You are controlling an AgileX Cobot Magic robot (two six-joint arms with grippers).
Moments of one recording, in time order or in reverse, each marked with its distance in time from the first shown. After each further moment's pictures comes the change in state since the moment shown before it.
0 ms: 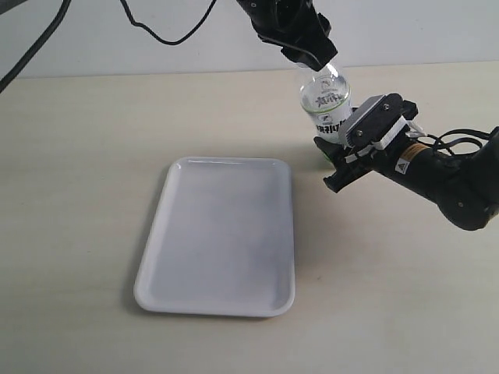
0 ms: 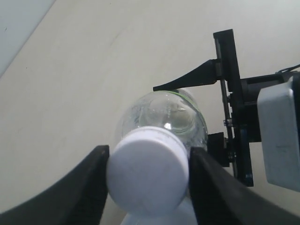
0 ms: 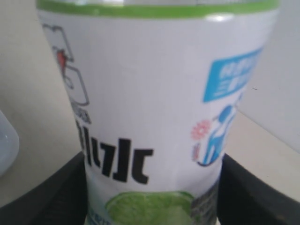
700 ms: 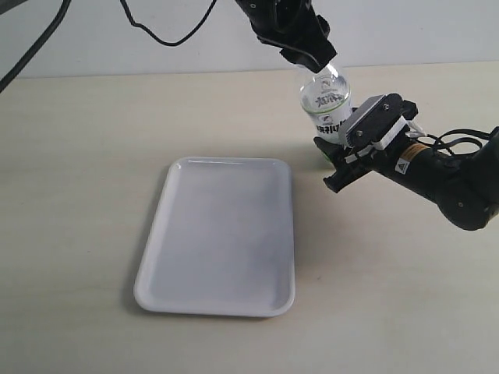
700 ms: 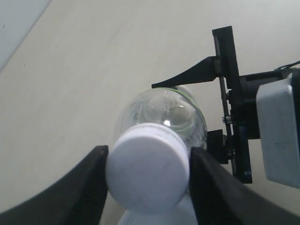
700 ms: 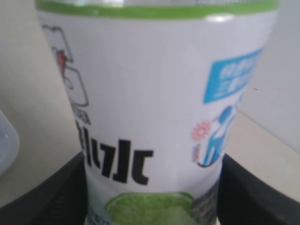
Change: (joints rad) left arm 0.000 0.000 0.000 0.000 0.011 -0.004; right arm 0.000 0.000 0.000 0.000 0.000 0.000
